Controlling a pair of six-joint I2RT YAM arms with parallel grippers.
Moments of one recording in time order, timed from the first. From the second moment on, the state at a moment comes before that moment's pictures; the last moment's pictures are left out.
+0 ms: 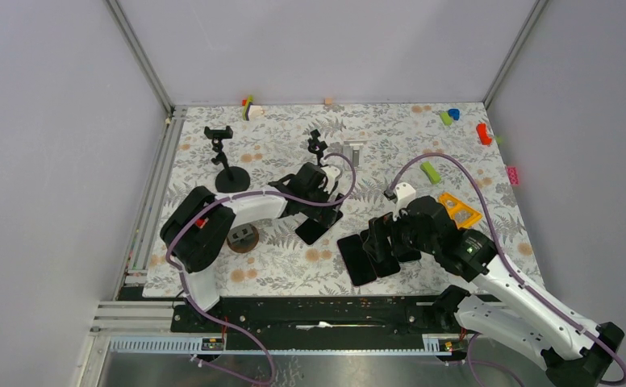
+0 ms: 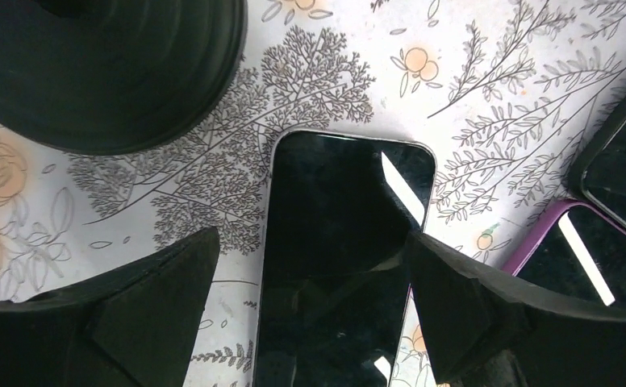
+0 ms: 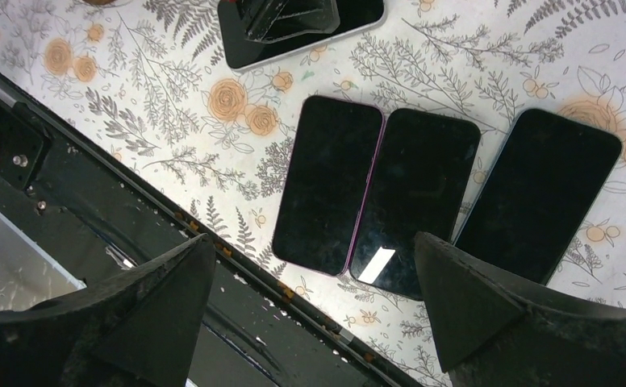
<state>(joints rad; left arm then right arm) -0.74 1.79 1.06 -0.15 0.06 -0.13 0.75 0.76 0.75 -0.68 -0.05 0.31</state>
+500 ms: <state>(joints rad) -0.75 1.85 1.12 -0.19 0.11 -0.11 0.75 0.75 0.72 -0.68 -0.05 0.31</state>
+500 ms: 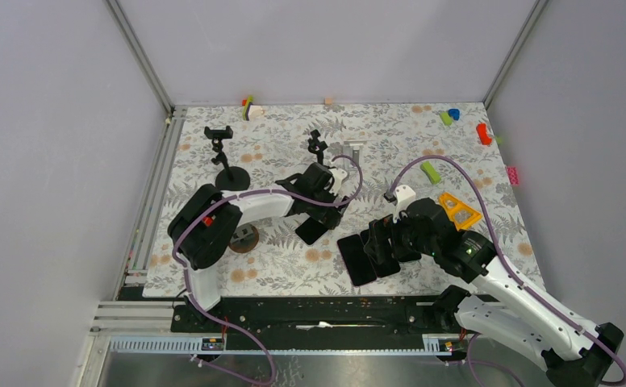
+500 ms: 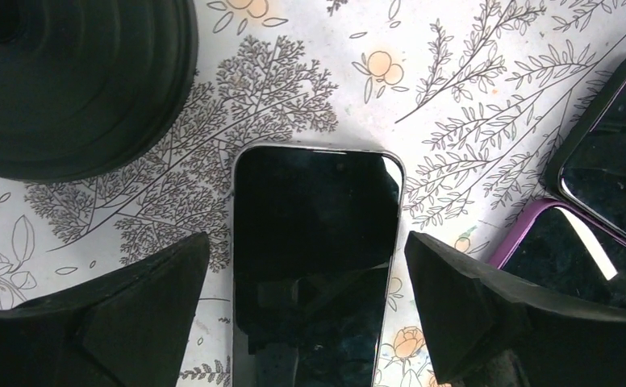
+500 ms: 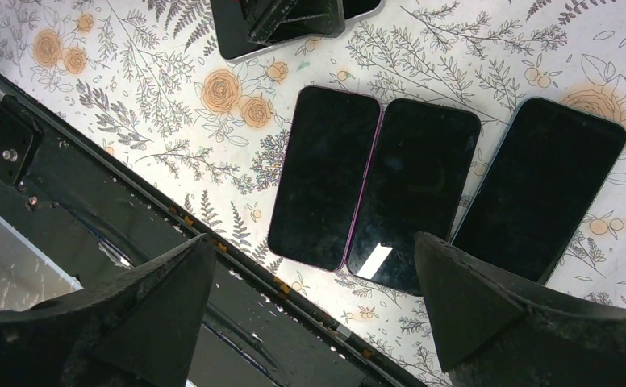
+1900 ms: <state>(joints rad) -0.99 1.70 0.98 -0.40 -0.19 -0.61 0.75 0.71 0.70 -0.68 -0.04 0.33</state>
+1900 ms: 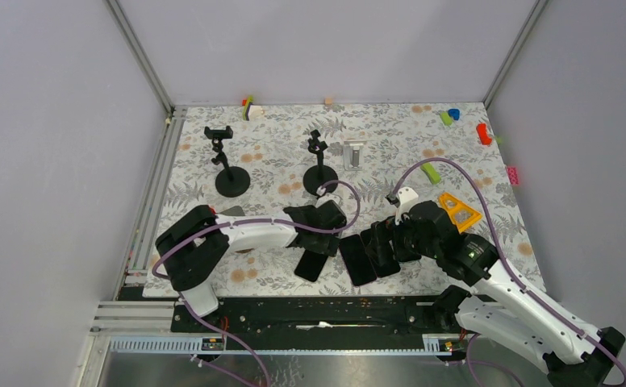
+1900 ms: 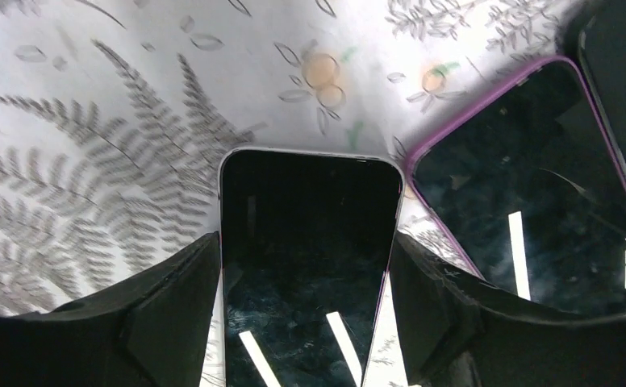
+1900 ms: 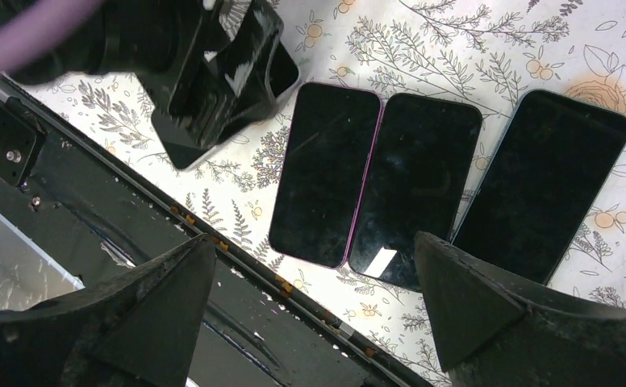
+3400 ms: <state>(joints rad) -0.99 1.54 1.24 -0.83 -0.26 -0.64 0.71 1.05 0.91 -0.85 -0.05 0.48</state>
